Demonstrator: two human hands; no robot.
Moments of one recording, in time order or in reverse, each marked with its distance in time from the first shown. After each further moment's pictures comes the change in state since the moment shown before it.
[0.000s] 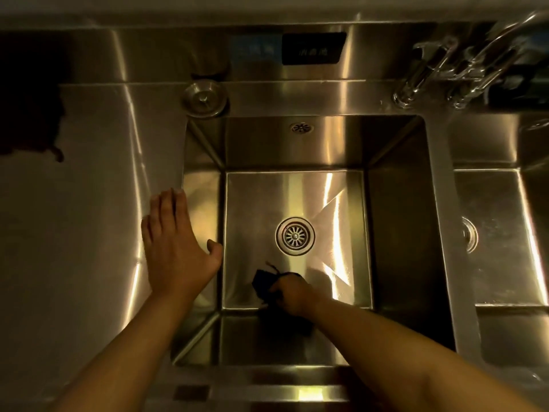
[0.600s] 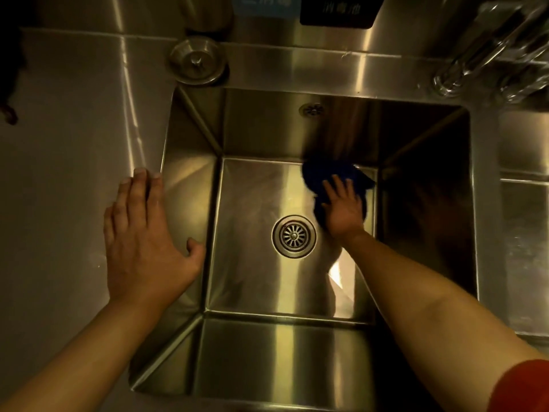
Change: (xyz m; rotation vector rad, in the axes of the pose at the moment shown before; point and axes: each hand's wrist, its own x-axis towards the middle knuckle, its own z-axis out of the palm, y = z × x) left_hand 0.004 -0.013 0.022 0.058 0.060 -0.027; right_hand 0.096 0.134 -0.123 -0.179 0.552 0.290
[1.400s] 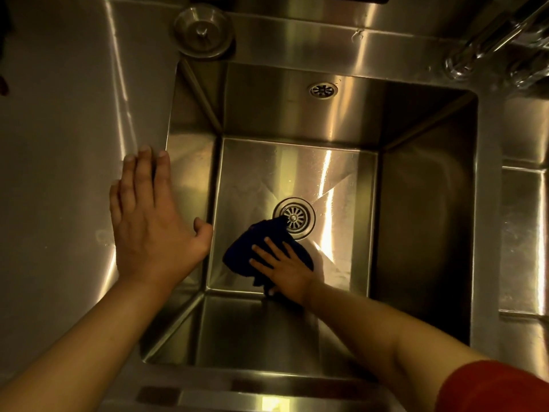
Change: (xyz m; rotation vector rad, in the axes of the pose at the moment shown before) left_hand -0.001 0.009 -0.018 -0.066 -0.065 -0.006; right_hand -0.142 -0.076 0.090 -0.308 -0.411 -0.751
